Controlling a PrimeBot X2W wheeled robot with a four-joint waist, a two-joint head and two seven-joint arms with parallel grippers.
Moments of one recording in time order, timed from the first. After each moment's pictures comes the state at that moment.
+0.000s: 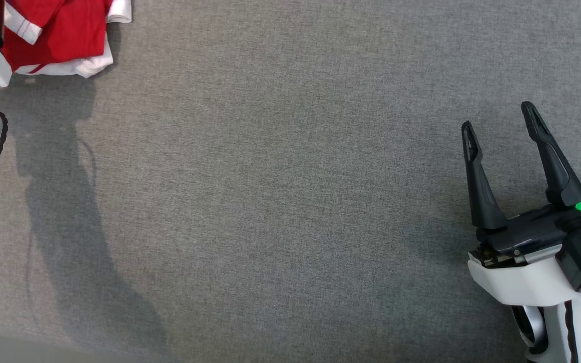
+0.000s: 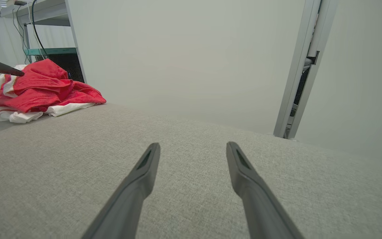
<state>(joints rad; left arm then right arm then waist) -1.07 0.36 -0.03 0.83 -0.38 -0.12 0.24 -0.23 -0.05 0.08 -0.18 -0.11 0.13 -0.26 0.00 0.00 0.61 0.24</state>
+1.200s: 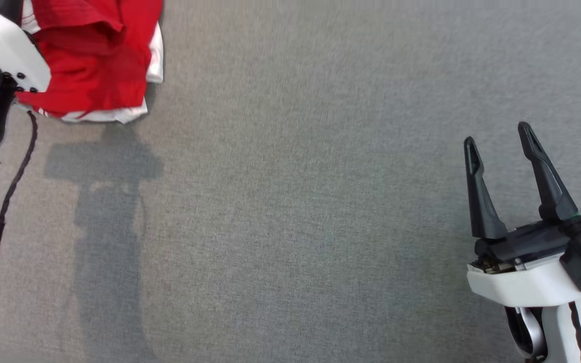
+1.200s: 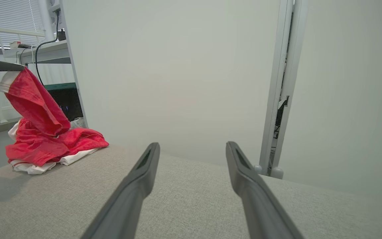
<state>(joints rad) -1.04 0.38 -0.24 0.73 -0.51 -0.13 0.11 -0.21 -0.05 0.08 -0.12 0.00 0.13 -0.26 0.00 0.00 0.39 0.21</state>
